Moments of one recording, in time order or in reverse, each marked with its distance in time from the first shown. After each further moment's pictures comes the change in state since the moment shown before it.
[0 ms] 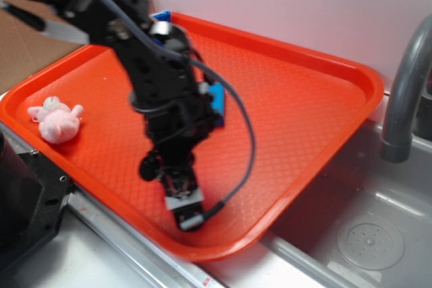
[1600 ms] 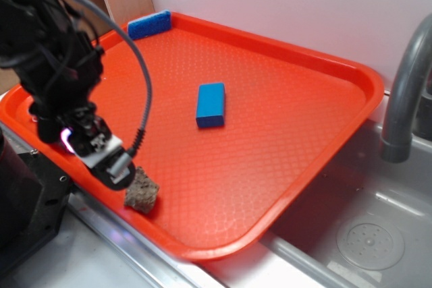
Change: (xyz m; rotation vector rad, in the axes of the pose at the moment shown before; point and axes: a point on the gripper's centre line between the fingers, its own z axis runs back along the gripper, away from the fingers) arm -0.071 0.010 0.059 -0.099 -0.085 0.578
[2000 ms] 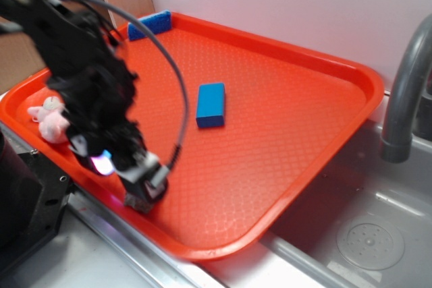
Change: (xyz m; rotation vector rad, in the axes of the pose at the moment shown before) arm 0.013 0.000 -0.045 0.011 0.105 0.071
